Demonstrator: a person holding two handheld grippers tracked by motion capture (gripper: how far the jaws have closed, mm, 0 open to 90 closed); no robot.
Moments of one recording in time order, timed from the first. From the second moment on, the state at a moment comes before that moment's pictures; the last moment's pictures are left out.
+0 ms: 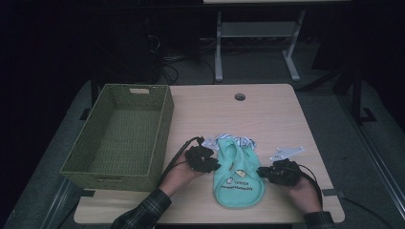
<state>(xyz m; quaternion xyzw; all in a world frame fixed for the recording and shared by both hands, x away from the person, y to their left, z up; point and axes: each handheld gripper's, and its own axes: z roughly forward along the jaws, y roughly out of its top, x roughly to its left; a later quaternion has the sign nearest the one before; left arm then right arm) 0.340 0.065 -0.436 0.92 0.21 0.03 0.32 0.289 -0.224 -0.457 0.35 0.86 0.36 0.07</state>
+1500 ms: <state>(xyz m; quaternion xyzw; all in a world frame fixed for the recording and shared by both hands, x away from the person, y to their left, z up) 0.339 0.073 -0.433 0.93 0.20 0.02 0.32 0.289 -0.216 -0.463 0.35 0.87 0.34 0.07</state>
